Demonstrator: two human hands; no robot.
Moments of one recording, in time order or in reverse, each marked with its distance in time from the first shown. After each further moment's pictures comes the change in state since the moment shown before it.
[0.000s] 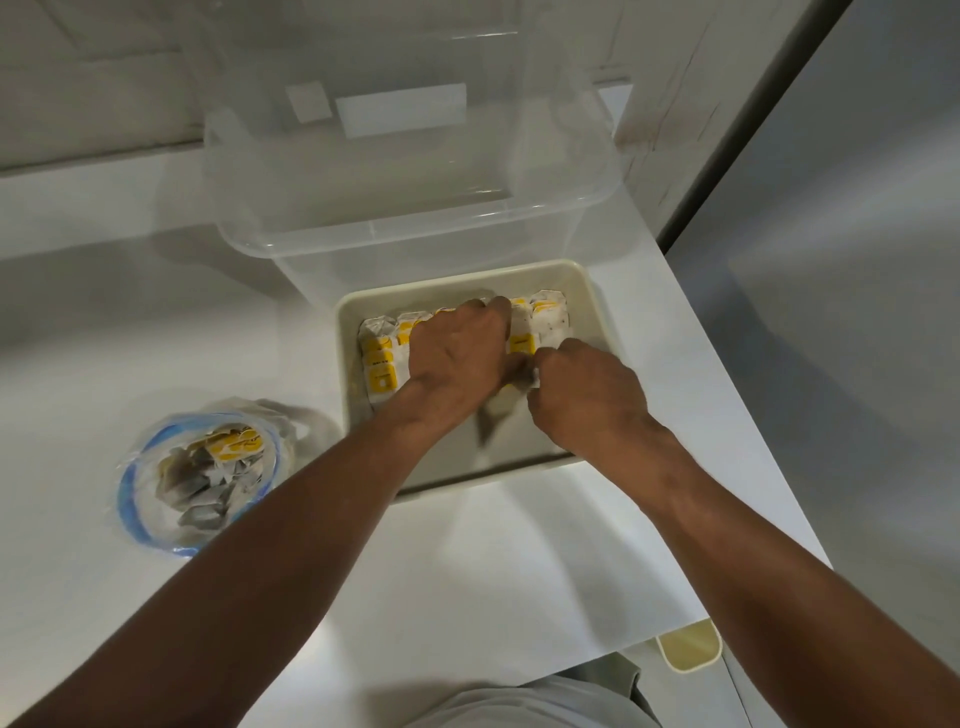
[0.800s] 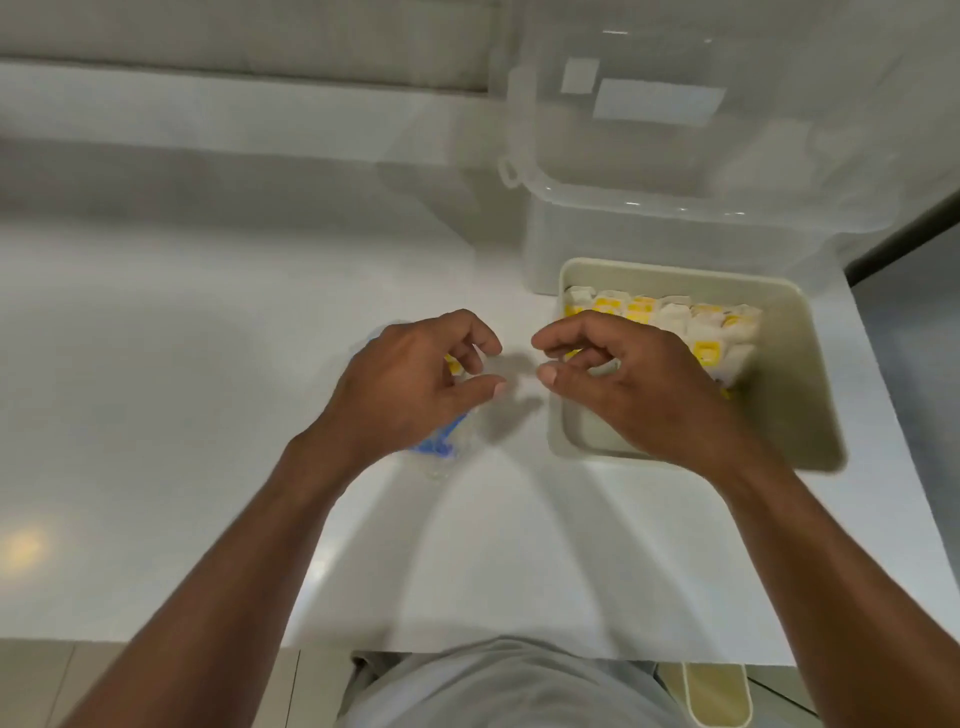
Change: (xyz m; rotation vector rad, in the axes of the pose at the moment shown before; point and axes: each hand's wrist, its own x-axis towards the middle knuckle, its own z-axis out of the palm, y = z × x) left_hand -0.184 -0.176 -0.064 -0.584 0.089 -0.174; right_hand -0.040 -0.129 -0.024 0.777 -0.069 -0.419
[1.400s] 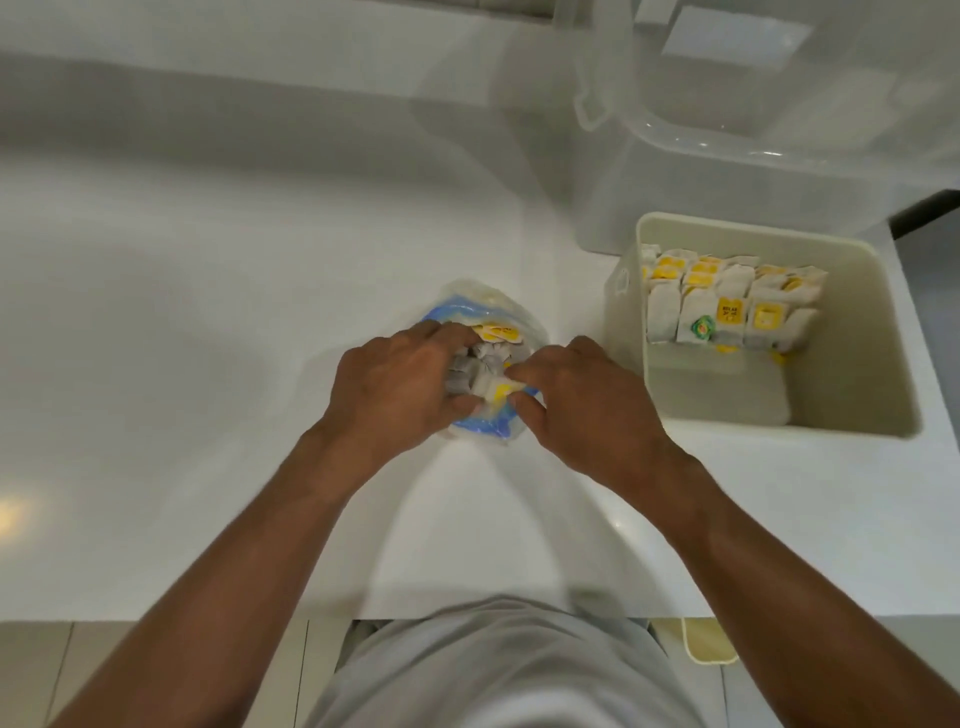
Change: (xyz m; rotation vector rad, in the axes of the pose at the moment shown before) left_hand -0.028 -0.077 -0.002 0.417 -0.079 -0.073; right_hand 0.011 0.006 0.123 -0.761 0.045 -0.164
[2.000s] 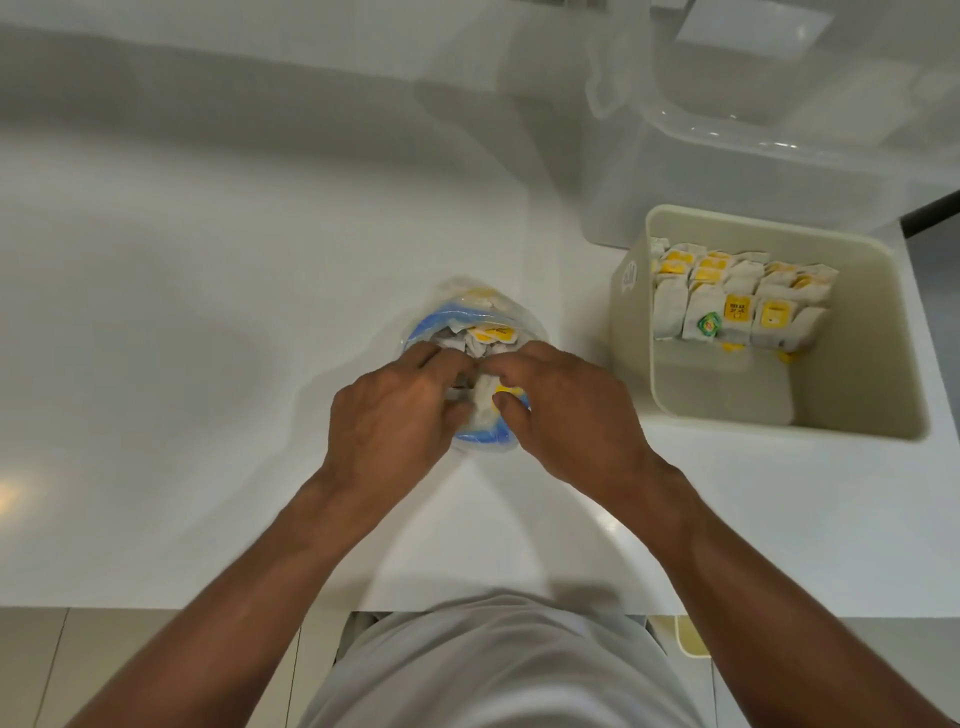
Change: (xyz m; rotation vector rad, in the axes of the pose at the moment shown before) left_hand -0.032 0.002 0.025 -0.024 0.246 0.017; right_hand -0.001 -0.020 0.001 0.097 -0.035 0.012
